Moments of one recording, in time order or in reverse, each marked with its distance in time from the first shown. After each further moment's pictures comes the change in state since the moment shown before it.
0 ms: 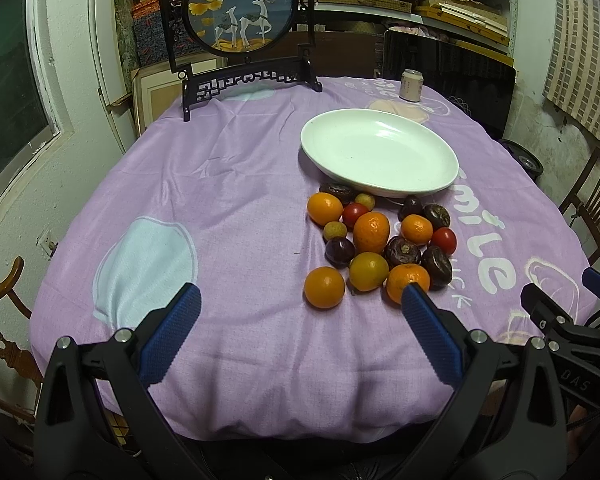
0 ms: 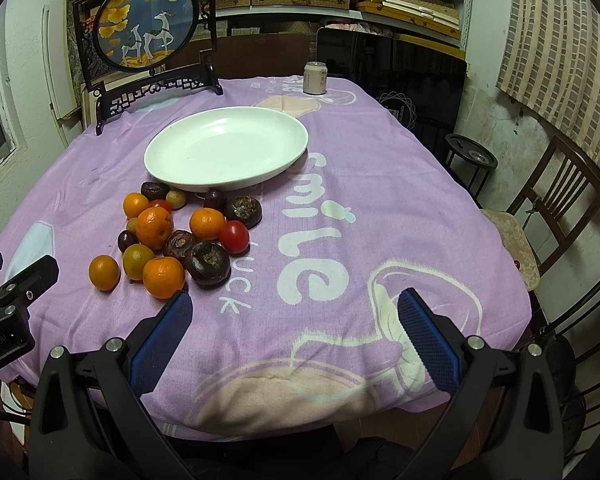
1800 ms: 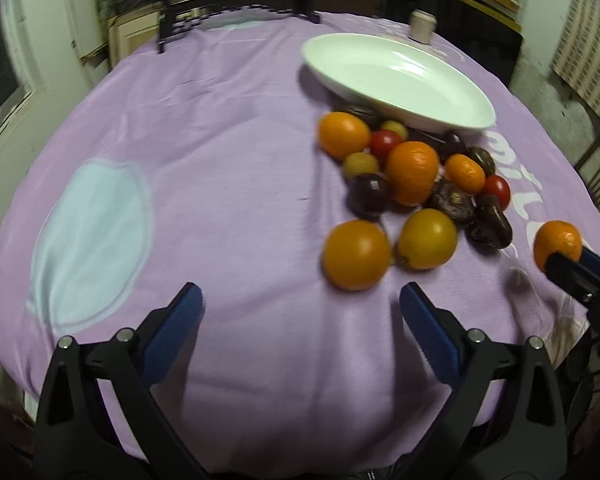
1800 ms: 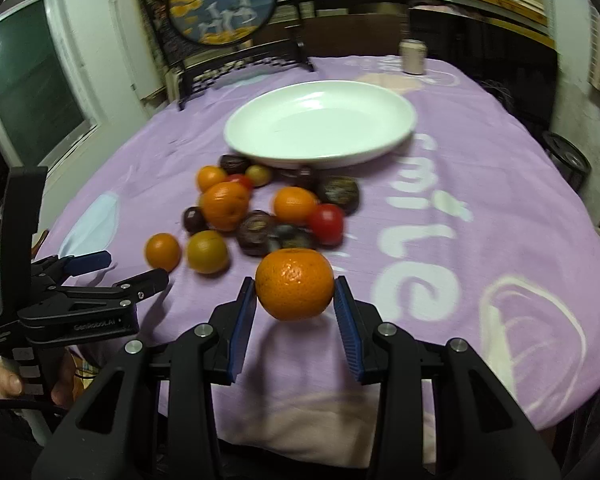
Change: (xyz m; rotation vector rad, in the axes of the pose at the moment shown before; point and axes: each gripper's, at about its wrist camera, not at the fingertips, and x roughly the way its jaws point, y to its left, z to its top) left arm 0.095 0.013 -0.018 0.007 0.197 -0.069; right arm 0.050 0.007 0.000 -0.083 0.063 0.352
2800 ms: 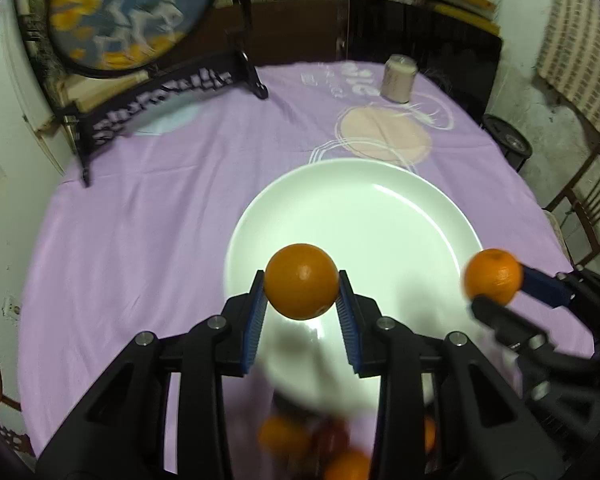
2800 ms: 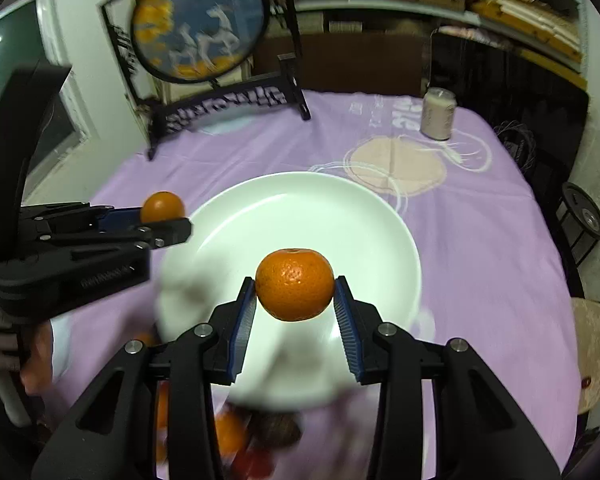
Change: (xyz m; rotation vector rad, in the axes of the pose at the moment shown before) left arm 0.066 -0.061 0.244 0.105 -0.007 -0.042; right arm 0.104 -0.044 0.196 -0.100 0.025 0.012
